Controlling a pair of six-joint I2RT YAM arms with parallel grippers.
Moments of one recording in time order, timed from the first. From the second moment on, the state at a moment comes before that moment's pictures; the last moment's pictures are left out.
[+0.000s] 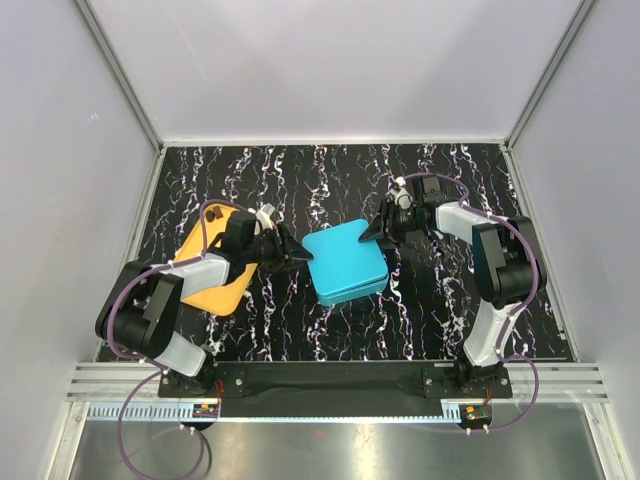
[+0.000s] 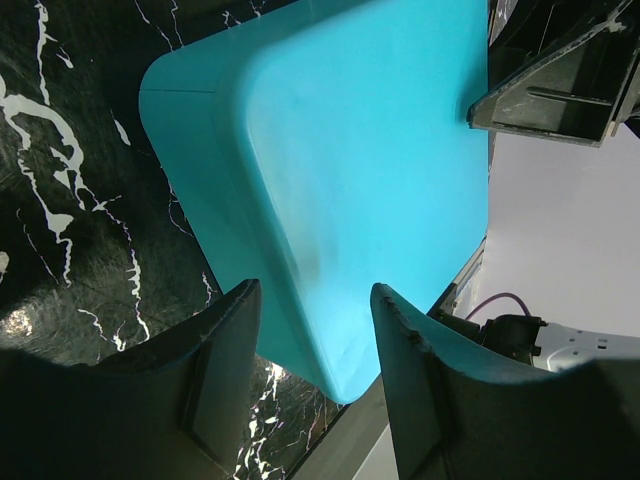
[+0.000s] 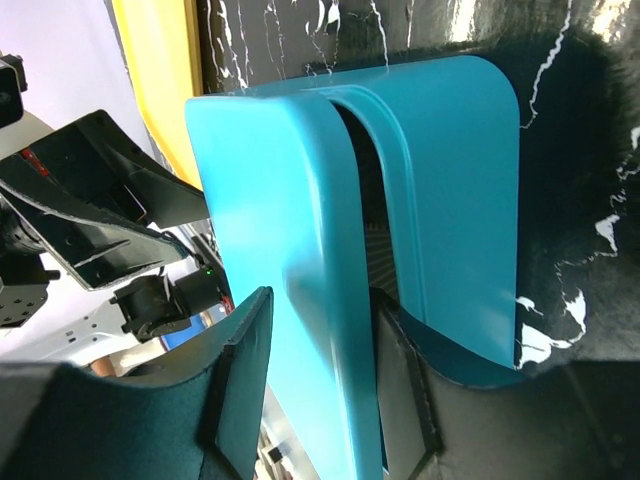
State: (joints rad) left arm -0.36 1.52 0.64 0.23 0.60 -0.87; right arm 0.21 1.87 1.14 -0.28 -0.83 0.55
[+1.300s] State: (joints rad) left arm -0.36 1.61 0.81 0.13 0.56 -0.81; right arm 0.20 1.75 1.17 -0.50 -0.55 0.45
